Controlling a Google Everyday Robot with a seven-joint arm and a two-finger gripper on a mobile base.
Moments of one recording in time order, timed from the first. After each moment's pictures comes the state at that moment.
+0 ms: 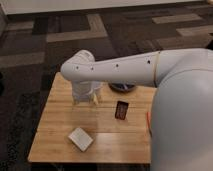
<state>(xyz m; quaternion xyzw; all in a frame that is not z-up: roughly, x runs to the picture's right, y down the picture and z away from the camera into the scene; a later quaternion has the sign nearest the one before) -0.102 0.099 0.704 -0.26 0.23 0.64 0.68</state>
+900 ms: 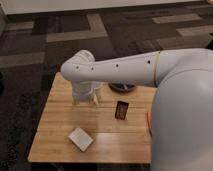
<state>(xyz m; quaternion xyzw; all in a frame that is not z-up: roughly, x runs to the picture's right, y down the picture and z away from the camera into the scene) -0.099 0.099 0.704 -0.26 0.23 0.65 0.68</state>
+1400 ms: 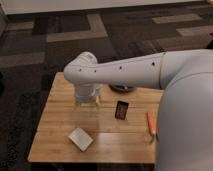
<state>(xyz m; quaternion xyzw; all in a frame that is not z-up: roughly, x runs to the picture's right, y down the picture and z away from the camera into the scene) -0.090 0.106 0.703 -0.26 0.22 0.64 0.69</state>
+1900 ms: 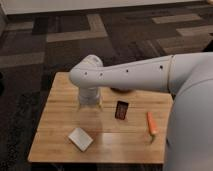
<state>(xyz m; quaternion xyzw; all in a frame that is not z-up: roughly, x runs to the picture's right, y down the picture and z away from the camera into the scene) -0.069 0.115 0.702 -0.26 0.21 0.65 0.68</state>
